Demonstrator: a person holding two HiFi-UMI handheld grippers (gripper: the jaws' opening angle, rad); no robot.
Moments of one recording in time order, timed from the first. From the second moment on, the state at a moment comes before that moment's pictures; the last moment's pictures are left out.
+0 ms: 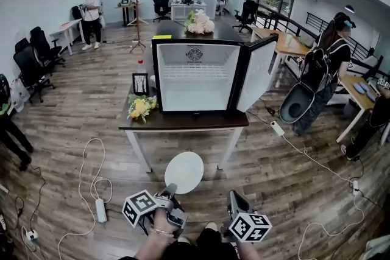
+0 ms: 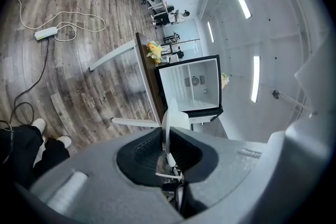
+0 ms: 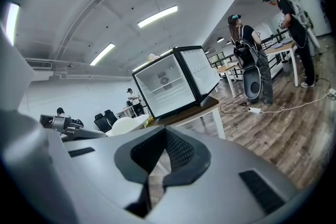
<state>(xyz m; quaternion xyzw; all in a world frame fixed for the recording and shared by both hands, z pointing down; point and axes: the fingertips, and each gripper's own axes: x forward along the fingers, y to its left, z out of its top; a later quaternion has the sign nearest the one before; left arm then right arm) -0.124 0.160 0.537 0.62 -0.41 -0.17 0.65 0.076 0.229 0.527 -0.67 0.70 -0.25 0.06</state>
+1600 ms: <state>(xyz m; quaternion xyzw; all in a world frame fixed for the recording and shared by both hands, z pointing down) -0.025 -0.012 0.531 0.59 -0.45 -0.21 0.64 0.187 0.026 0.537 -0.63 0.73 -0.27 0.03</state>
